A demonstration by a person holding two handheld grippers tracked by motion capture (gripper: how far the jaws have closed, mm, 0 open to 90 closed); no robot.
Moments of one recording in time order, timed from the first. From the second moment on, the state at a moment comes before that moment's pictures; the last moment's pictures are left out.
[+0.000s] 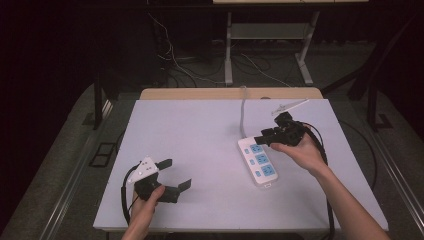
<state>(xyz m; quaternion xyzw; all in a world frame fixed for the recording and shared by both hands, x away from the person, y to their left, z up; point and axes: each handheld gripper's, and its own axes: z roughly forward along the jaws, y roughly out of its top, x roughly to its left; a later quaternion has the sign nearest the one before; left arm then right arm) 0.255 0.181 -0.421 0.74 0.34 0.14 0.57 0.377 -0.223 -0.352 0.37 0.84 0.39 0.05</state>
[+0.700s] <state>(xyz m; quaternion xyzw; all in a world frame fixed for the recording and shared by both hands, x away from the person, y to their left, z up) 0.257 0.178 -0.424 0.74 0.34 0.13 0.56 0.315 -0.278 -0.357 0.40 0.79 0.46 0.07</state>
